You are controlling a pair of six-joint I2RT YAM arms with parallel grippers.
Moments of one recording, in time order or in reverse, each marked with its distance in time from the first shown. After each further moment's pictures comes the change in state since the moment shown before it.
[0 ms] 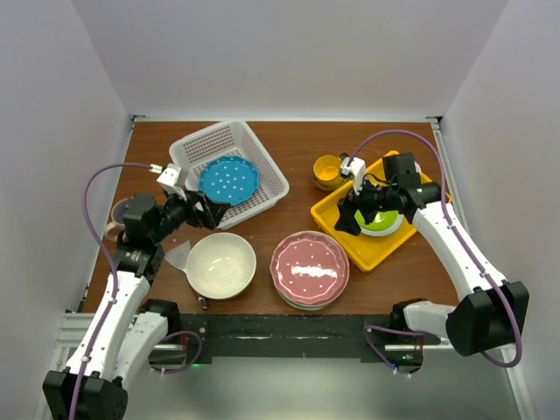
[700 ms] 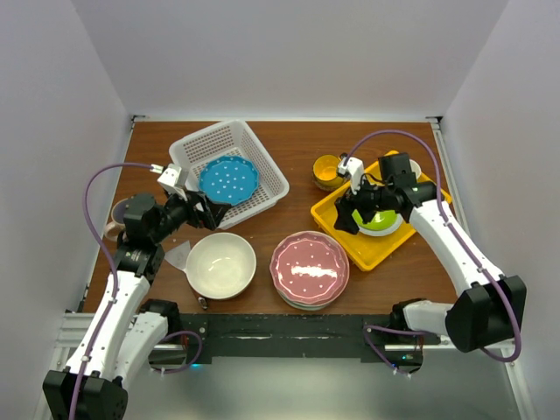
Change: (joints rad) left arm 0.000 0.002 0.000 0.000 0.014 0.000; right arm 0.019 0.025 -0.007 0.028 0.075 0.037
